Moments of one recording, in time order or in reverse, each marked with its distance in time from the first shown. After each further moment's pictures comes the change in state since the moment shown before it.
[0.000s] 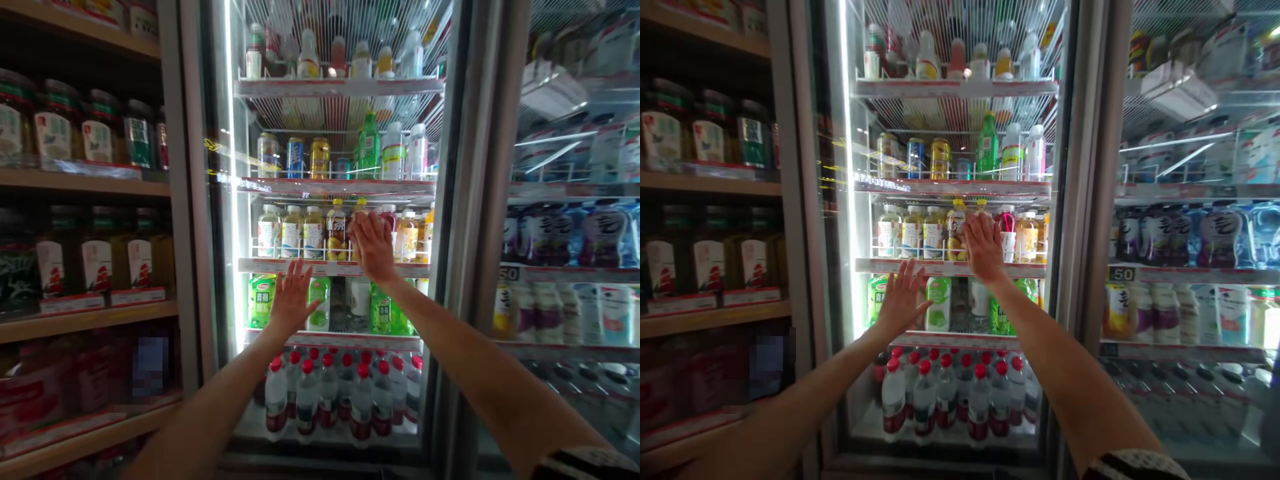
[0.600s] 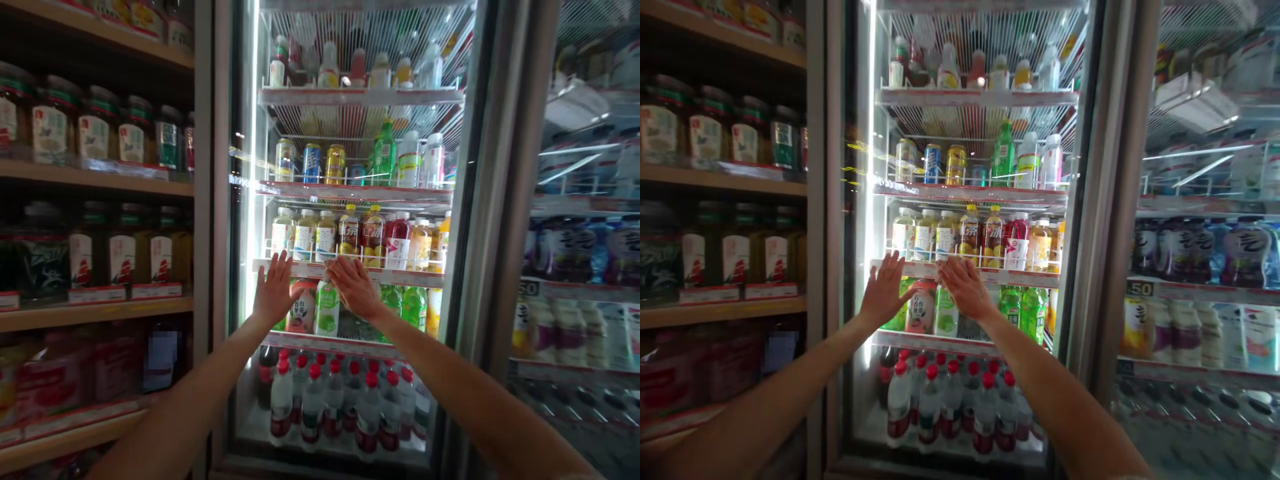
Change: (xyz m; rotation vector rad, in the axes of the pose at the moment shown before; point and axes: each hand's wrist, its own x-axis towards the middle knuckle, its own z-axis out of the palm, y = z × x) left_hand 0.000 -0.059 -0.009 -0.003 0.081 -0.136; right_hand -0.033 -0.057 0.021 0.055 -0.110 -0.372
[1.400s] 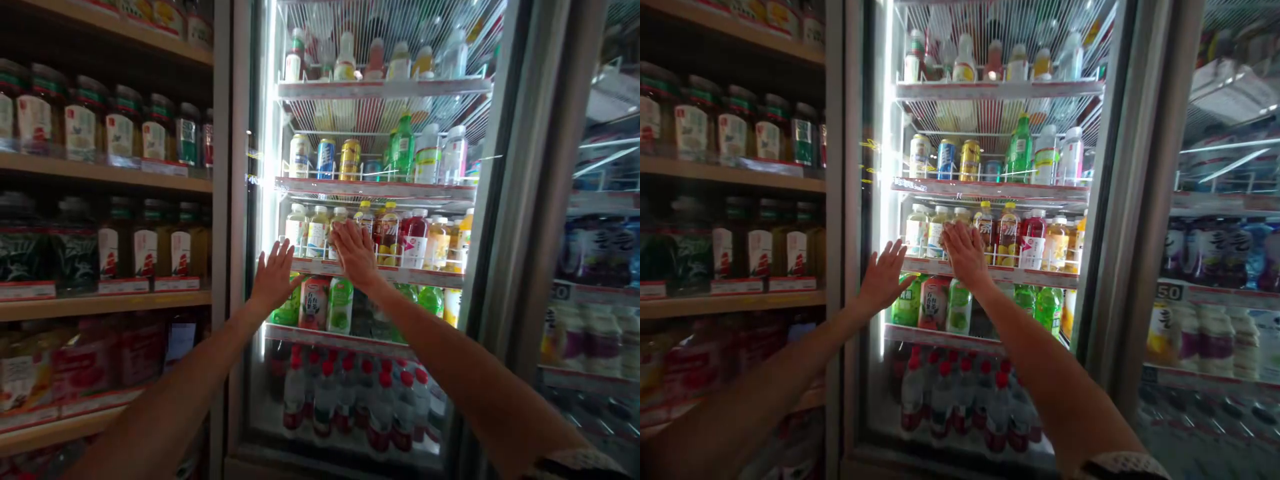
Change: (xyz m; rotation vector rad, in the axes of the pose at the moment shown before) left_hand 0.012 -0.034 -0.024 0.071 -0.104 0.014; right_hand 0.063 -0.006 0.009 0.051 0.068 0.183
